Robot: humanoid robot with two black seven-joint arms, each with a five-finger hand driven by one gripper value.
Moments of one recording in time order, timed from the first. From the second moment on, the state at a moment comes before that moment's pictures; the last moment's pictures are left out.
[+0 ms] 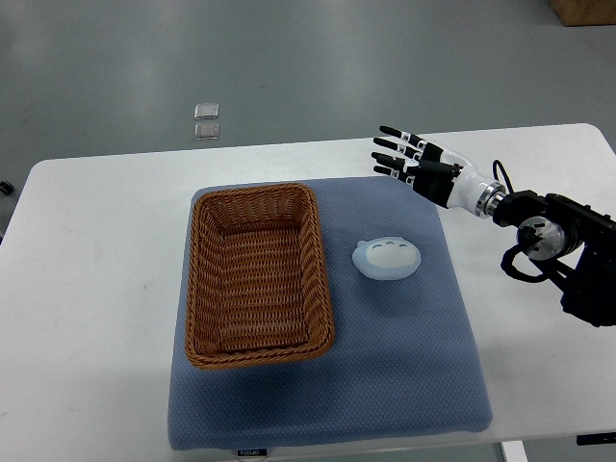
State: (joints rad) left arm 0.05 0.00 -0.12 -0.11 0.06 -0.06 0.04; right arm 0.79 -0.26 0.57 0.64 -0.13 0.45 0.15
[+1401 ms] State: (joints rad) left arm 0.04 0.00 -0.12 -0.11 0.06 -0.05 0.04; right arm 0.81 -0.49 0.53 0.95 -1.23 0.51 0.44
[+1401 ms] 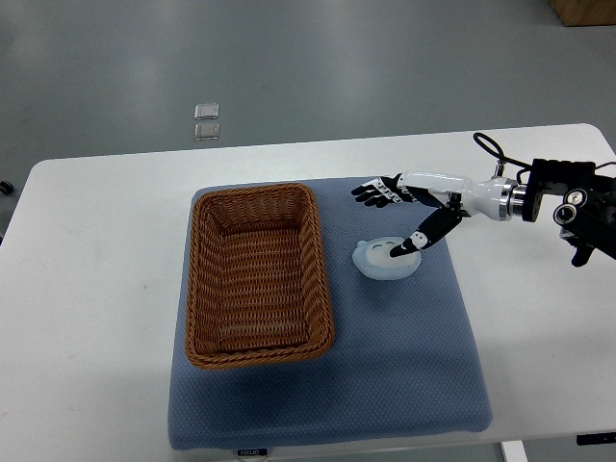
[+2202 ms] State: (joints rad) left arm 0.04 0.00 -0.12 -0.11 0.06 -0.05 0.04; right arm 0.76 -0.47 0.38 1.00 -1.37 0.25 0.47
